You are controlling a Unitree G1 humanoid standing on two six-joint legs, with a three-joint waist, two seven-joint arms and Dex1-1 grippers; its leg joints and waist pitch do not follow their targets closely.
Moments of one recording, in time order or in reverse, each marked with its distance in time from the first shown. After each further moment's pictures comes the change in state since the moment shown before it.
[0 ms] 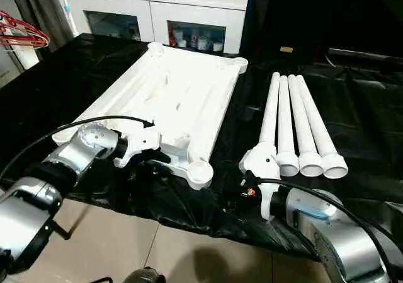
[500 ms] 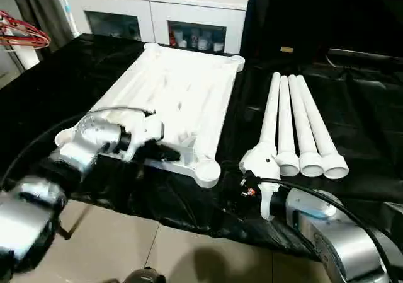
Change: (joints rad) left arm 0.075 -0.032 0.089 -0.145 -0.073 0.048 -0.025; right arm 0.000 0.000 0.002 -0.001 0.000 0.000 -0.010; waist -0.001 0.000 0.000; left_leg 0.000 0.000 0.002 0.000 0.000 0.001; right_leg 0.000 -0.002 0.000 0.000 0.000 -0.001
